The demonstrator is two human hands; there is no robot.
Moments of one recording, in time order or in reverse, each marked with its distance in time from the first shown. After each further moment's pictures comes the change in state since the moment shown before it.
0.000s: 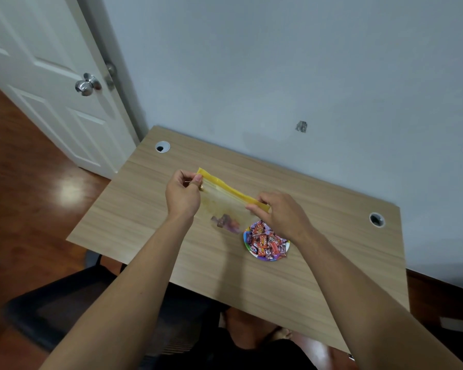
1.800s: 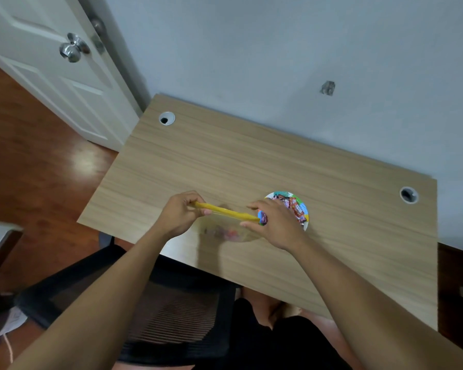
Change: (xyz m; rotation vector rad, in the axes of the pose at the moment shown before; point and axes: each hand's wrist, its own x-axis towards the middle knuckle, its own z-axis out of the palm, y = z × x) left_hand 0.022 -0.091 -0.071 0.560 -0.616 0.097; right_hand -0.021 -0.001 0.092 0.185 -0.240 0.147
